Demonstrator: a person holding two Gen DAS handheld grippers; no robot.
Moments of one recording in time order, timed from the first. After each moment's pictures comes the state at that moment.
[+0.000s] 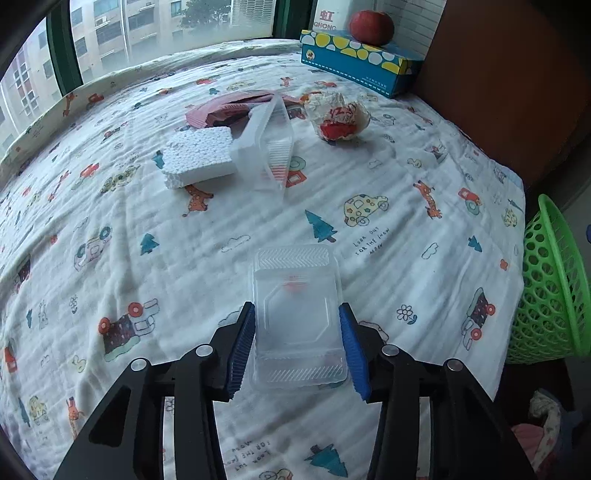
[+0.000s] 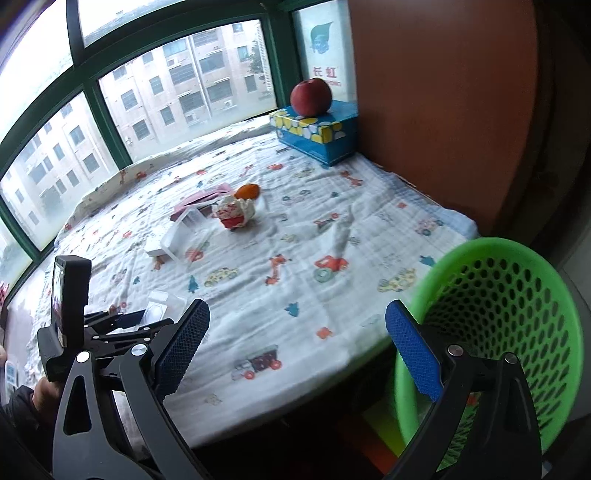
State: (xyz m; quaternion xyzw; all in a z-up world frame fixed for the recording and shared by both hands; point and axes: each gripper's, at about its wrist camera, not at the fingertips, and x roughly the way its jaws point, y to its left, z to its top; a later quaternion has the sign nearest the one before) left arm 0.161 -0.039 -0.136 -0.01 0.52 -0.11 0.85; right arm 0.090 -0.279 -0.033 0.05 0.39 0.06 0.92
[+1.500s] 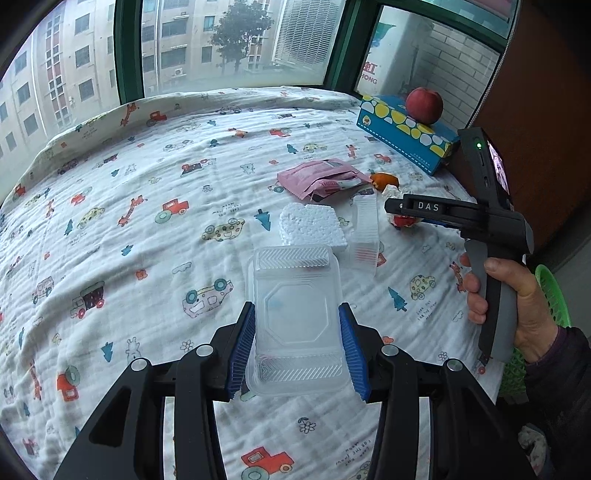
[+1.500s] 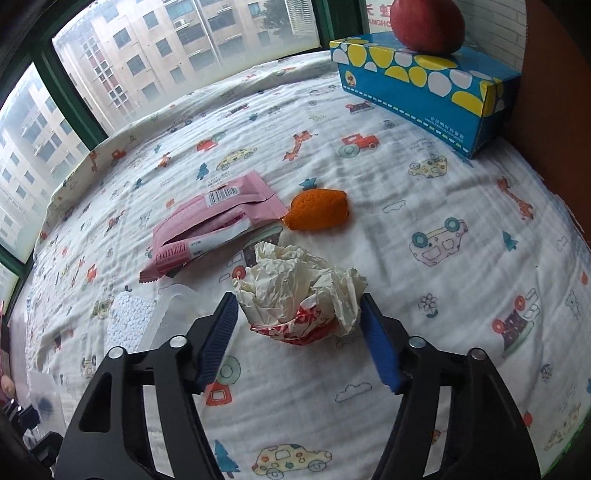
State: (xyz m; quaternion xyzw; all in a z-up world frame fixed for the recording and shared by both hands) left arm 0.174 0.062 -0.080 -0.06 0.46 -0.08 0.88; right arm 0.308 -0.170 -0.122 0.05 0.47 0.09 0.87
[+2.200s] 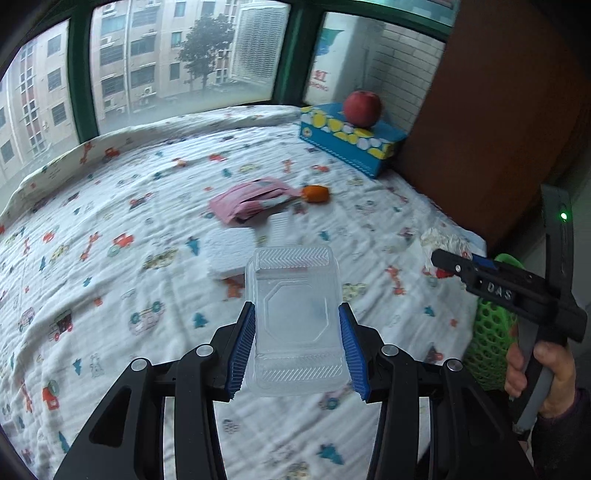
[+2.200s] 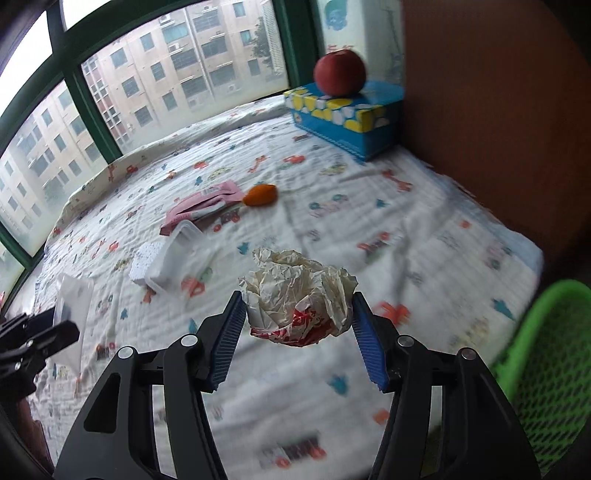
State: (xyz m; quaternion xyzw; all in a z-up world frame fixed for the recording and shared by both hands) left arm 0.159 -0.007 -0.045 -0.03 0.43 -0.15 0.89; right arm 0.164 -0.255 -0.059 0.06 0.42 0.05 0.90
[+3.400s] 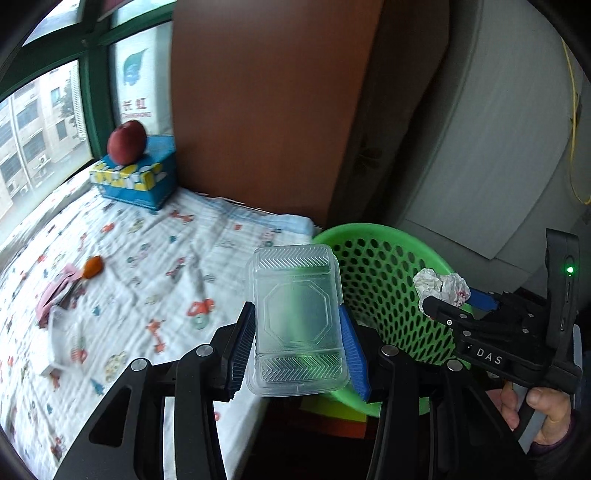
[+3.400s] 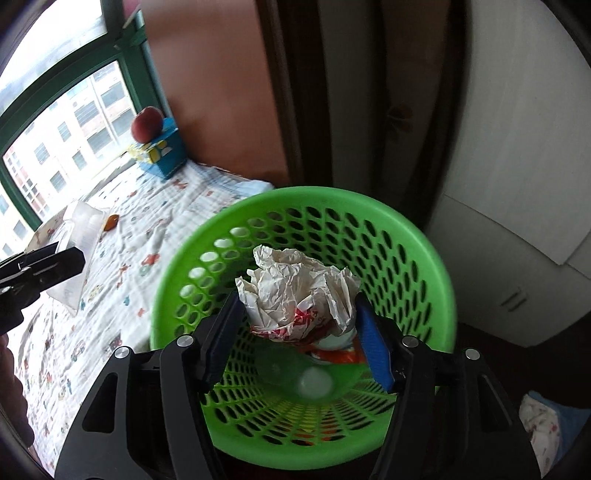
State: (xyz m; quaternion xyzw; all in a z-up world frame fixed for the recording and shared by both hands) left arm 0.118 -0.275 -0.006 0.09 0.40 -0.35 0.84; right arm -0.005 -0.462 -0.046 0.13 0.40 -0.14 0.90
